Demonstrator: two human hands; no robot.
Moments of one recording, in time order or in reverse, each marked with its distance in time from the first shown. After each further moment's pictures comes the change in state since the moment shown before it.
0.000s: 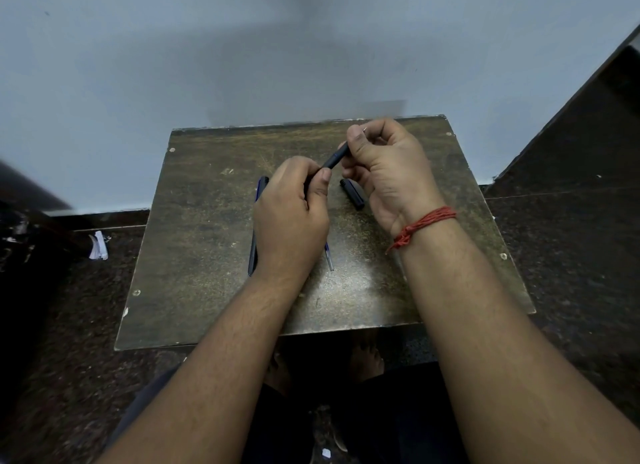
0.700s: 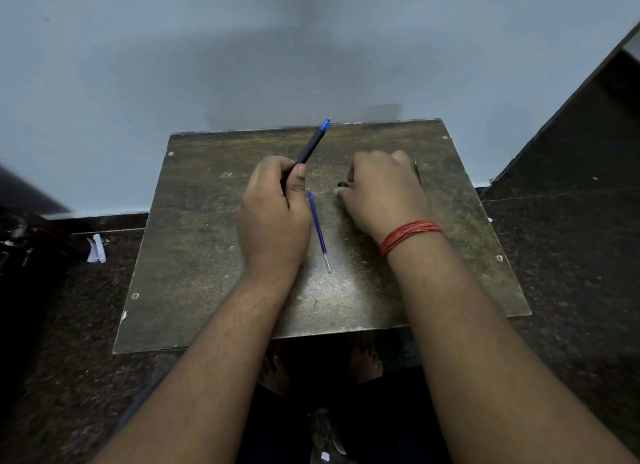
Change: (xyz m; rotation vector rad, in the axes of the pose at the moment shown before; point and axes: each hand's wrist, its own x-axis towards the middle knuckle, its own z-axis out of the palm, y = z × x) left_hand 0.003 -0.009 -0.005 -0.006 0.100 -0.103; right_hand -0.004 0.007 -0.006 -1.565 -0.018 -0.241
